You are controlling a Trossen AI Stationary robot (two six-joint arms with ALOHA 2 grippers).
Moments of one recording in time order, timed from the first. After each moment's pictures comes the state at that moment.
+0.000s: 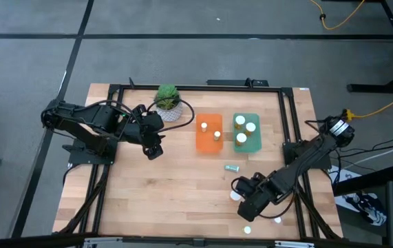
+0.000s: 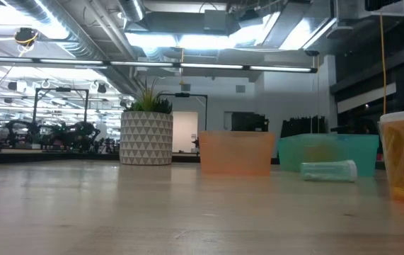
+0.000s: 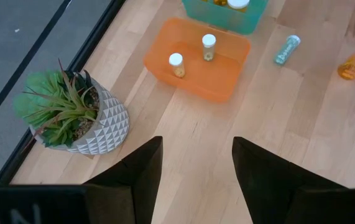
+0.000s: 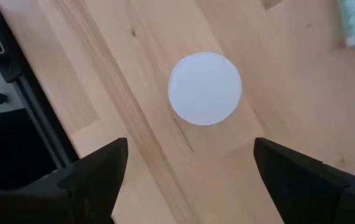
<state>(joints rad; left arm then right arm) -0.26 1.38 1.64 -1.33 -0.51 -0.59 0.71 1.62 1.14 -0.78 0.13 1.23</state>
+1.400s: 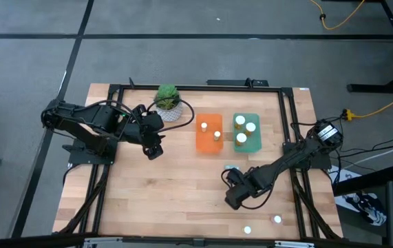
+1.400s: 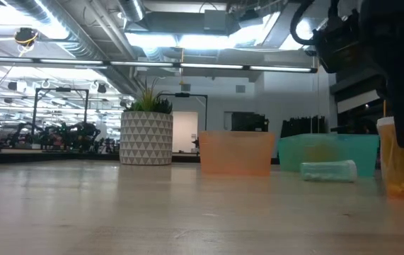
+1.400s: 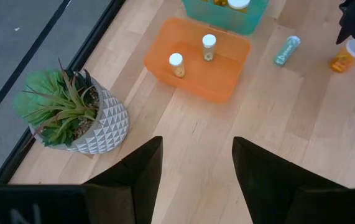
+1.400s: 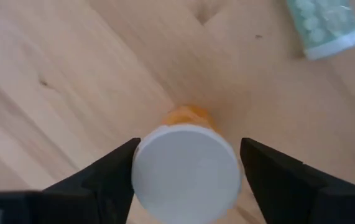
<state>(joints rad) -0.26 1.38 1.64 -1.33 -0.51 -0.60 0.56 1.76 1.14 -0.79 0.08 1.29</state>
